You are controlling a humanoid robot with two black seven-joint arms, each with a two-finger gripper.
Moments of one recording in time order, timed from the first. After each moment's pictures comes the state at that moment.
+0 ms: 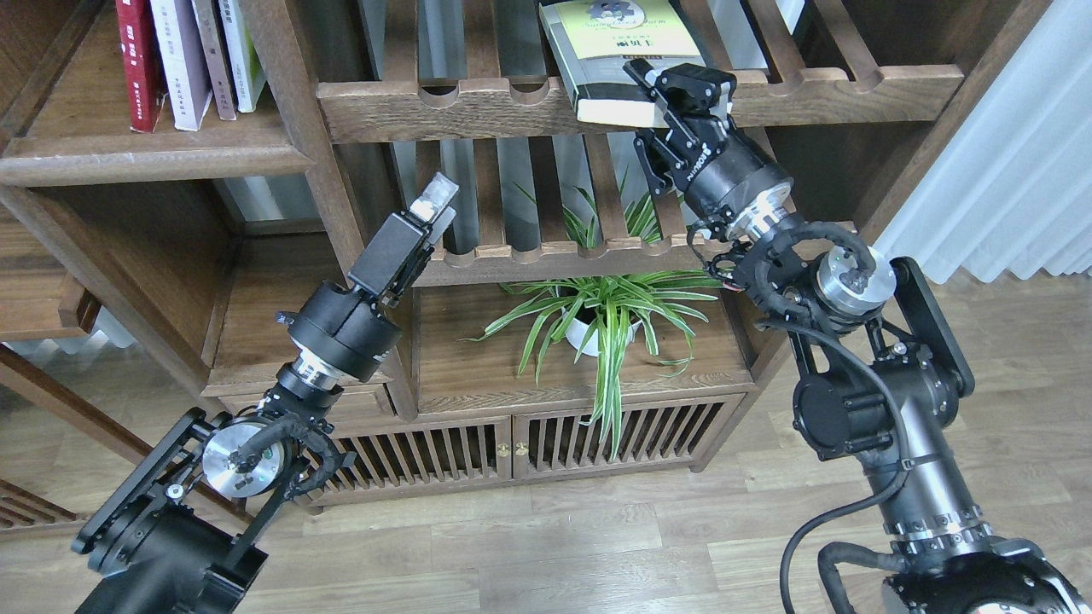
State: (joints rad) left arm -0.25 0.00 -1.13 -1.38 0.04 -0.49 0.09; right arm 0.50 0.02 1.43 1.30 0.40 -0.12 -0.34
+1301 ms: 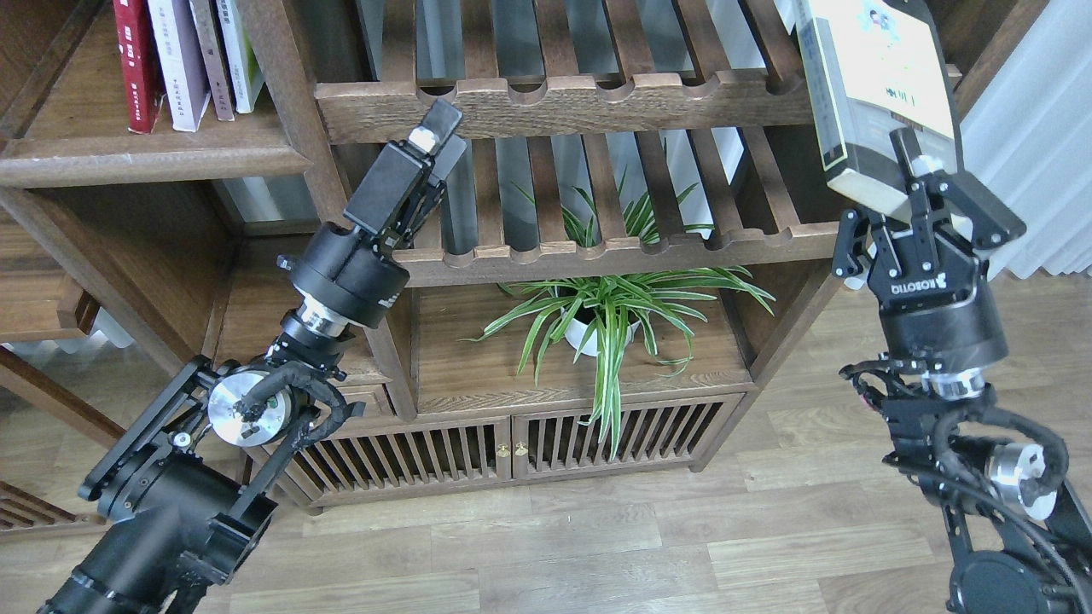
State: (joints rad) left arm -0.38 0.00 -1.06 -1.38 -0.09 -0.49 0.08; right arm -0.10 -0.19 1.52 1.62 0.89 0.47 -0.49
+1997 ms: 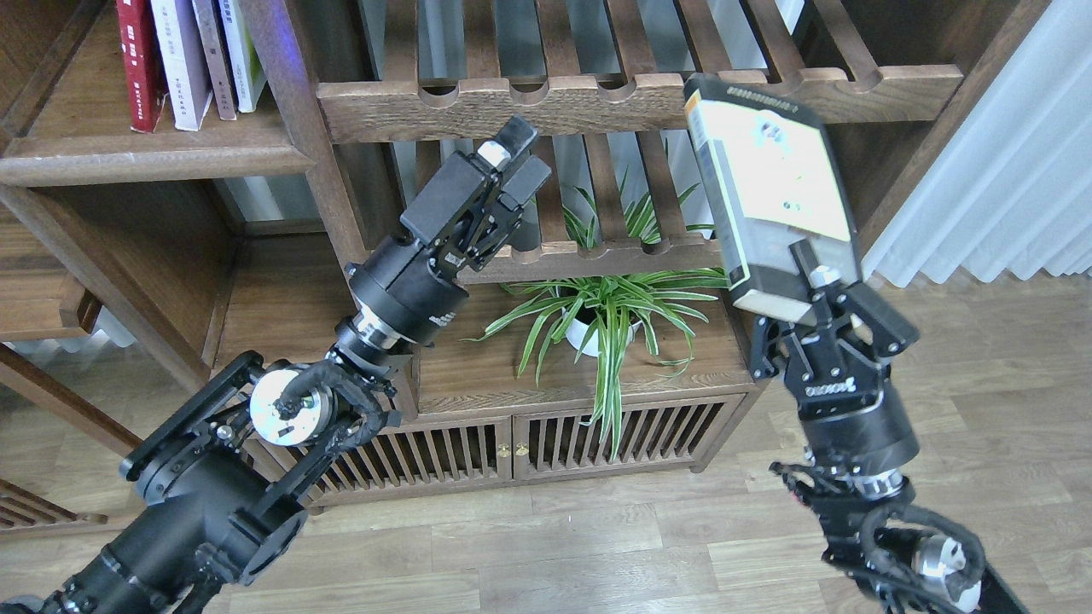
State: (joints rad) left arm -0.46 0.00 -0.95 -1.38 -0.32 -0.49 0.18; right arm -0.24 -0.19 1.28 1.62 0.87 0.58 -0.49
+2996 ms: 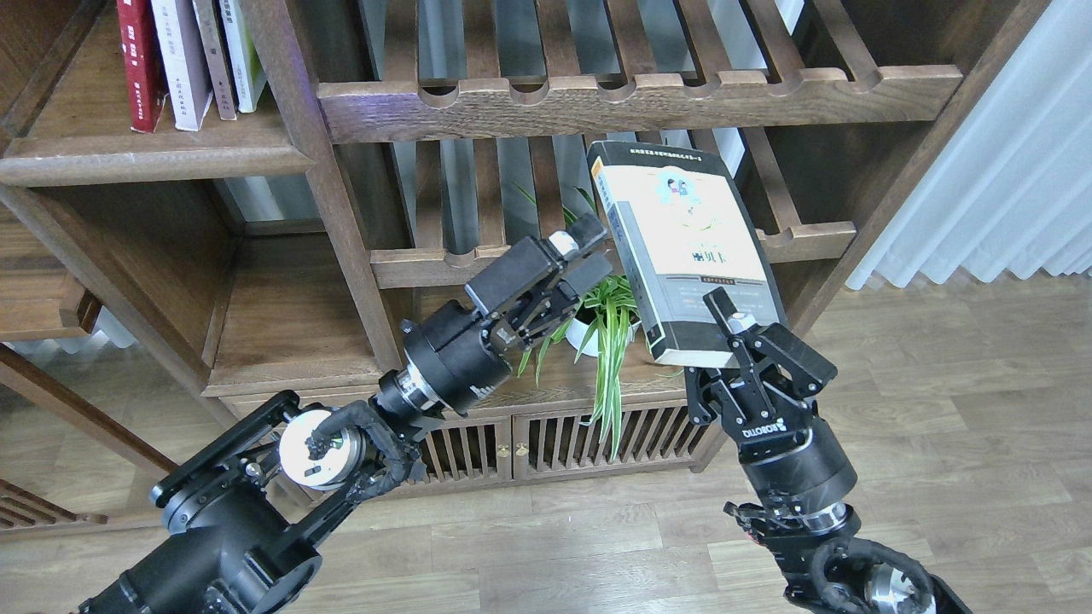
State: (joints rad) left arm -0.40 0.00 -0.81 -1.38 -0.36 -0.43 0.27; right arm -0.24 -0.15 1.19 1.60 0.73 0.58 -0.49
